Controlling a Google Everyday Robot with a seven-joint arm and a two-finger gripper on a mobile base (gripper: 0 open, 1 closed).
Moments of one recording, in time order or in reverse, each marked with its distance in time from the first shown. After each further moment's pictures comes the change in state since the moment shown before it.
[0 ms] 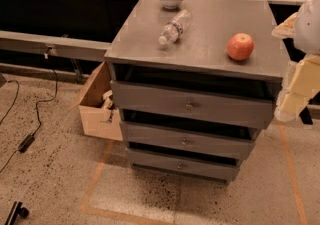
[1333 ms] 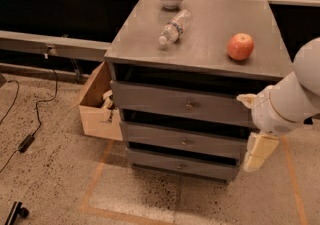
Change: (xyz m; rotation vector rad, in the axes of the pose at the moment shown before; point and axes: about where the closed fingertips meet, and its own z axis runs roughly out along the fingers) arm 0.031 0.037 0.186 -0.062 -0.084 -0.131
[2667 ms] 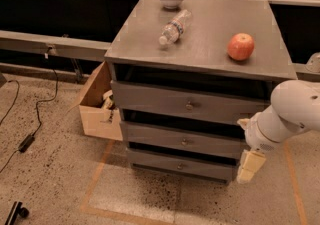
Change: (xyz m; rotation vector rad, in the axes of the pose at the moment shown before) arm 0.058 0.003 0.109 -0.073 0.037 0.137
